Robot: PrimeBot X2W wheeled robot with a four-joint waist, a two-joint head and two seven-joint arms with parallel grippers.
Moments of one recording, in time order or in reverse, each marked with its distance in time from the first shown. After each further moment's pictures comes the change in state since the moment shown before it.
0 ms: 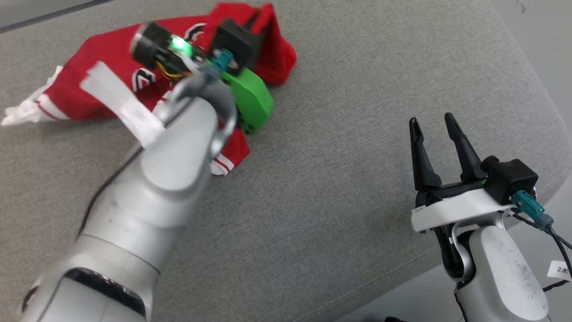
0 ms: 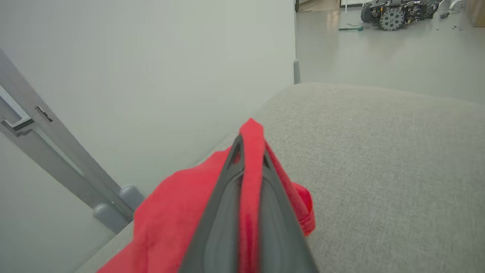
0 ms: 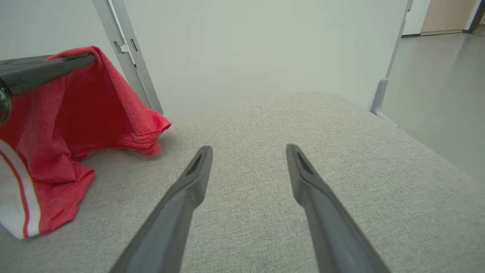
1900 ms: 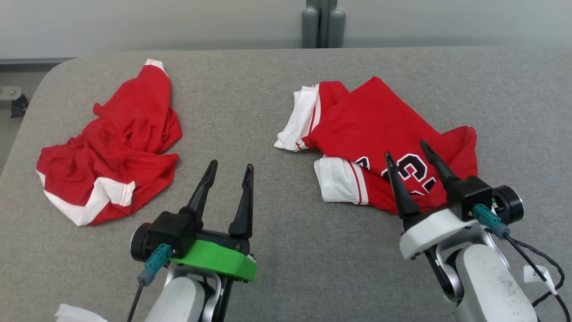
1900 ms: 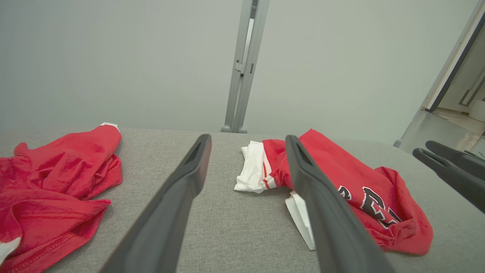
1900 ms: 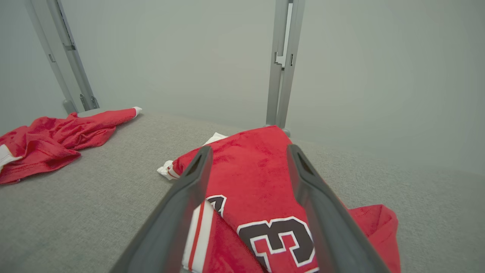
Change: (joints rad) left arm 0.856 0.004 0.260 -0.670 -0.148 0.107 -0.099; right arm 0.063 -0.024 0.060 -0.010 -0.193 0.000 0.093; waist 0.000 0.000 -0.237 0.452
